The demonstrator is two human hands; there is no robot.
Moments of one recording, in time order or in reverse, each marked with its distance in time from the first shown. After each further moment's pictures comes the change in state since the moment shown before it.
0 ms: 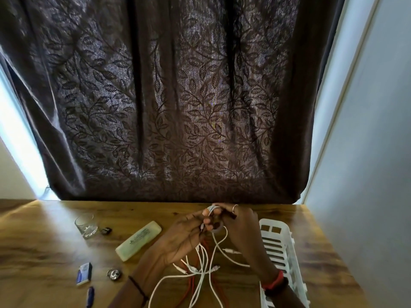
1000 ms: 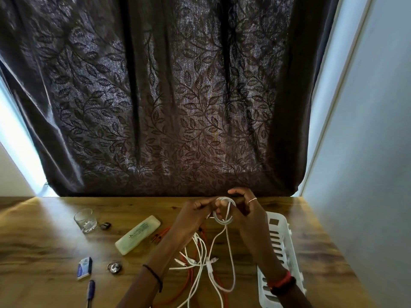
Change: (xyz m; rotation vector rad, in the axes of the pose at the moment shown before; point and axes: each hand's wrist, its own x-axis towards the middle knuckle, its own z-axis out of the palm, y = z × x) left_hand 0.035 0.017 0.044 0.624 0.267 0.412; right_hand -0.009 0.026 -0.006 0.263 0.147 -0.087
